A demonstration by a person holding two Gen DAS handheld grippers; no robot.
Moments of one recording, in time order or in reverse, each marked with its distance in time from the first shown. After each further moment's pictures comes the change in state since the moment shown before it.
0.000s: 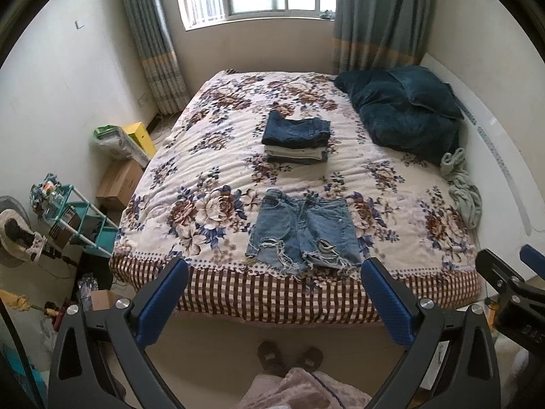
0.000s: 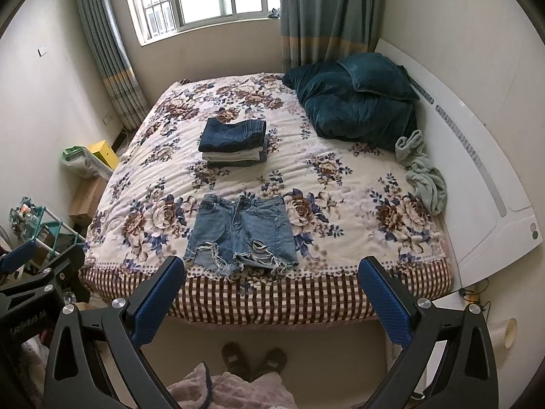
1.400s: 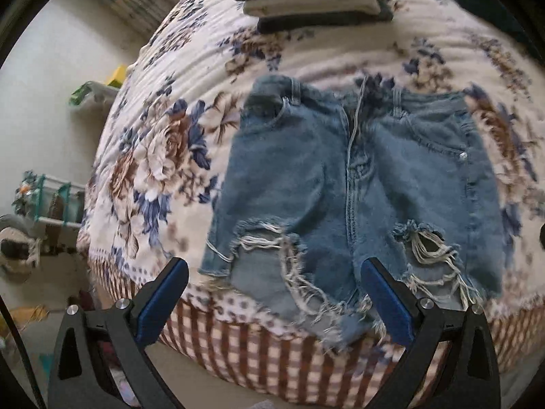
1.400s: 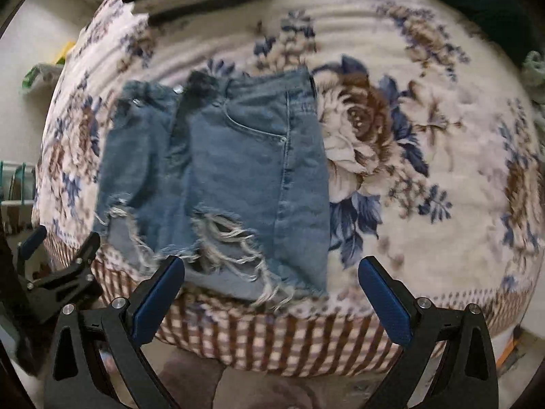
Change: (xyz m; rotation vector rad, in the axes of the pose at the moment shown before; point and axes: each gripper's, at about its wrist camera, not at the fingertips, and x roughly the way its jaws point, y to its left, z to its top) left arm 0.541 -0.089 -0.021 0.118 0.393 0.296; right arm 0.664 -0.051 0.011 -0.081 0.641 0.167
